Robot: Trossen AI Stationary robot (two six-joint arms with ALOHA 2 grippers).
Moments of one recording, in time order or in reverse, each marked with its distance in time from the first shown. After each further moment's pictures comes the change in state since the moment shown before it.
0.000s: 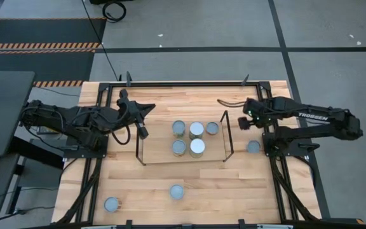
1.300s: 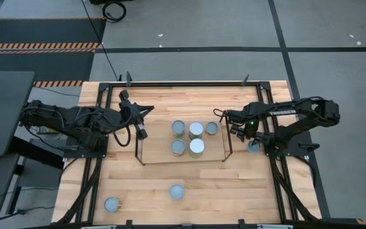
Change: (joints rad) left arm 0.000 0.000 0.000 -0.091 0.000 0.065; right arm 0.046 0.437 -0.057 0.099 -0.325 0.689
